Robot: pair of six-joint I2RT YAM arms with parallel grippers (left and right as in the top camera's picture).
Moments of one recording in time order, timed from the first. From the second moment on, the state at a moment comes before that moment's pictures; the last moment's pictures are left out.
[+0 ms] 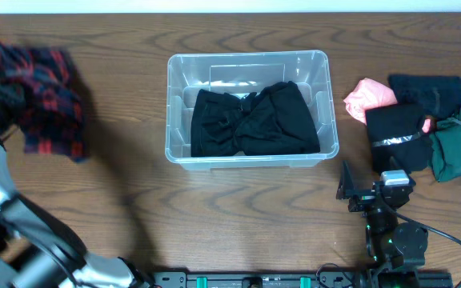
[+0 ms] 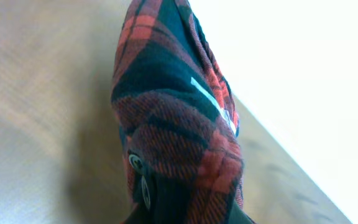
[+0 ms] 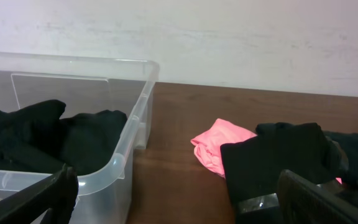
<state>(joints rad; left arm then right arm) 0.70 1.65 1.32 -0.32 0.52 -0.38 0.04 0.01 0.01 -0.07 -0.04 0.00</state>
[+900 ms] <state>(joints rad) 0.17 1.30 1.32 -0.38 1.13 -0.18 0.04 0.01 0.01 -0.07 -0.04 0.00</state>
